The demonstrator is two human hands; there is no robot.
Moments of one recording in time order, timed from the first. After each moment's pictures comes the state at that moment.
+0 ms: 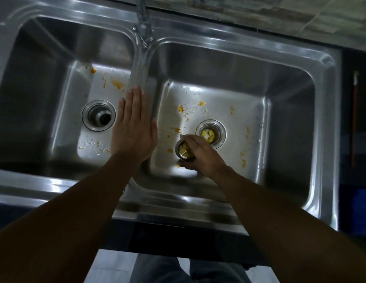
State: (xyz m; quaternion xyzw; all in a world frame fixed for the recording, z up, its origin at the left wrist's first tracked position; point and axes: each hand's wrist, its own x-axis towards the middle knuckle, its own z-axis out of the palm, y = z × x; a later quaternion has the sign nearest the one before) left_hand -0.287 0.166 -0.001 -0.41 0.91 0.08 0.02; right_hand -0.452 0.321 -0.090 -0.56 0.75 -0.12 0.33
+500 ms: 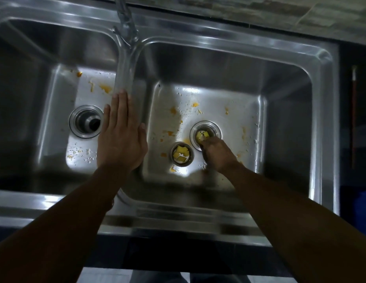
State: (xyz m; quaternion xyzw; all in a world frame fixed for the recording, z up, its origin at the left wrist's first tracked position) left_hand -0.287 0.165 -0.005 -0.42 0.91 0.08 0.00; right_hand -0.509 0.334 -0.127 -0.55 0.80 0.02 0.25
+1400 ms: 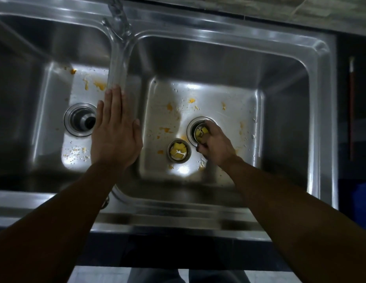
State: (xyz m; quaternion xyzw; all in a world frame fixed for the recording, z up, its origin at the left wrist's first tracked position) left_hand -0.285 0.163 -0.013 -0.41 0.91 0.08 -0.01; right_hand -0.518 0.338 -0.124 -0.48 0.83 -0.12 0.27
